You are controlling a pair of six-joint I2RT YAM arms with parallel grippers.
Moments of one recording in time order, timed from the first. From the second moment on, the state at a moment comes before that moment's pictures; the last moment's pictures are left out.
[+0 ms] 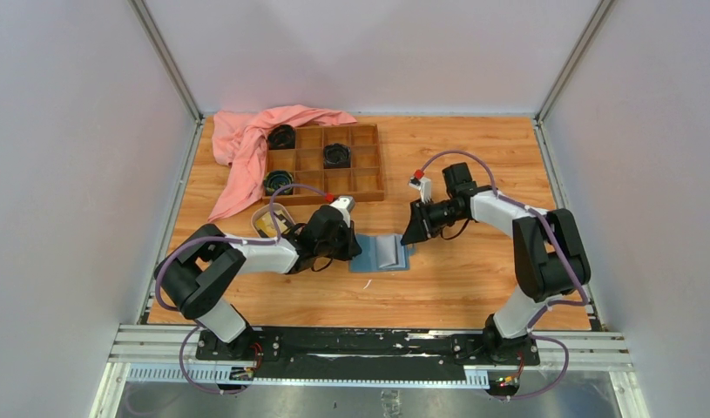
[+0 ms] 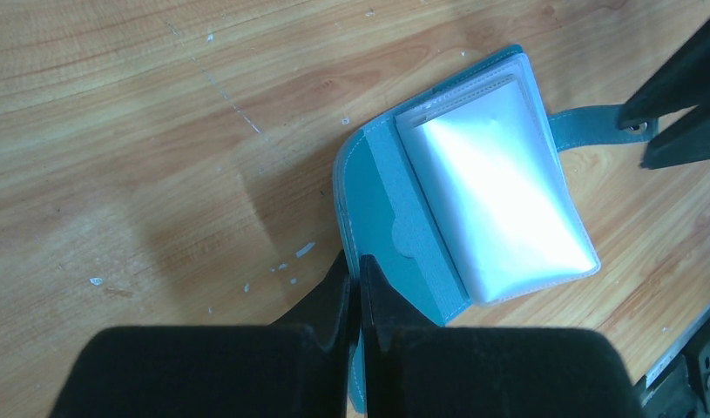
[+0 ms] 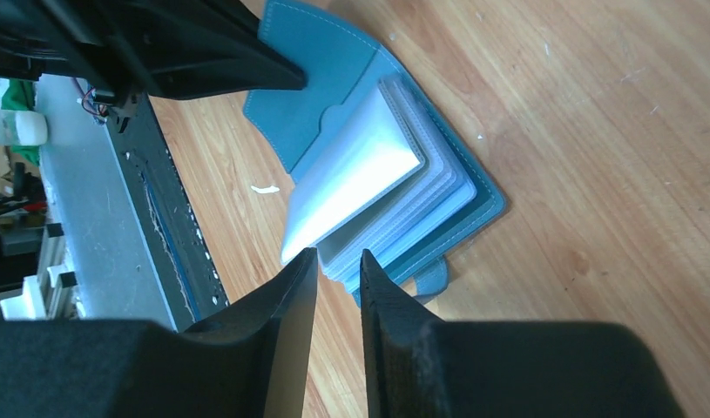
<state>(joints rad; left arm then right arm) -0.76 1.59 0.61 0.30 0.08 -0.55 0.26 1.63 0.93 -0.44 -0.93 -0.20</state>
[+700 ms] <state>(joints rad) -0.76 1.59 0.61 0.30 0.09 -0.55 0.30 1.78 0.97 -0.45 -0.88 -0.14</state>
